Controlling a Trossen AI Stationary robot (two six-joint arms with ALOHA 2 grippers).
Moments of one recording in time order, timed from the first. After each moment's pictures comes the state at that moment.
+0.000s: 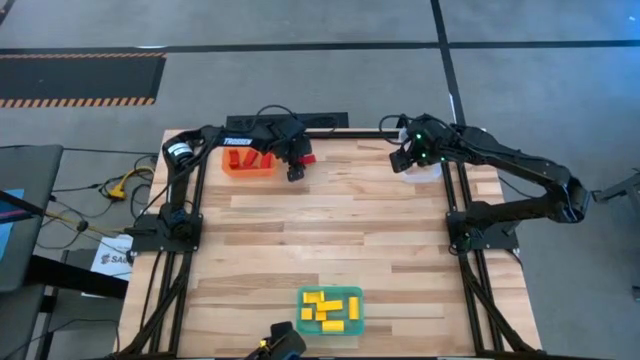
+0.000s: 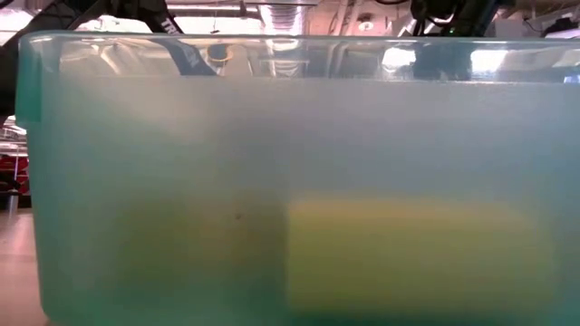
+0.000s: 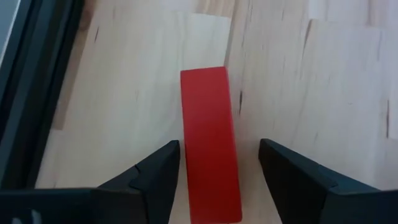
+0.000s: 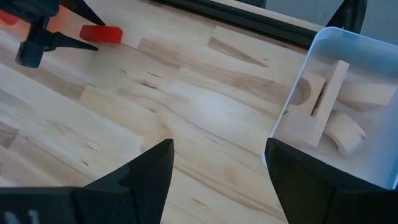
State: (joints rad) left arm 0.66 2.04 1.27 -0.31 0.15 0.46; right arm -0.54 1.12 1.06 -0.90 0.16 0.60
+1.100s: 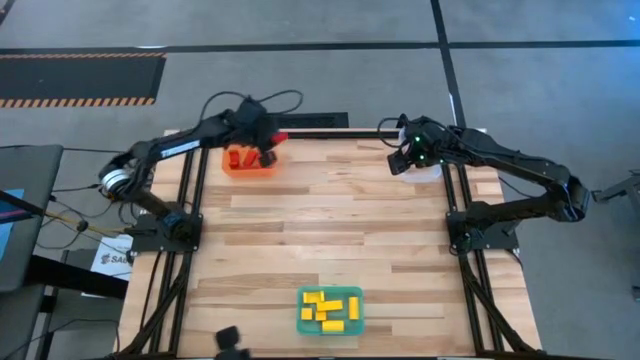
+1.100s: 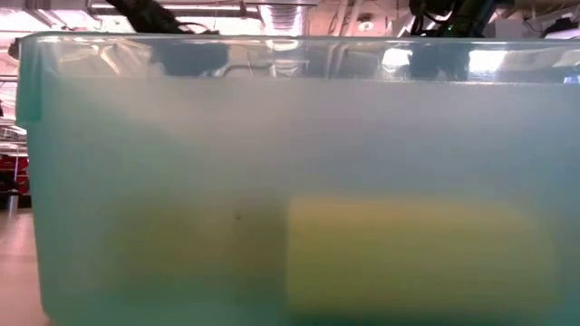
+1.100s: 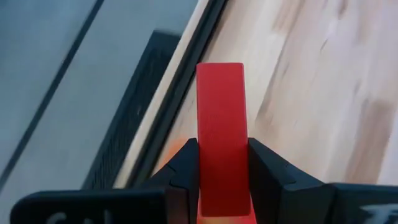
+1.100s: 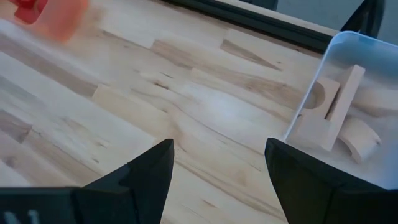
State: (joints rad) left arm 0.75 1.49 1.07 -0.47 0.01 0.41; right arm -0.50 1.12 1.06 -0.87 0.16 0.60
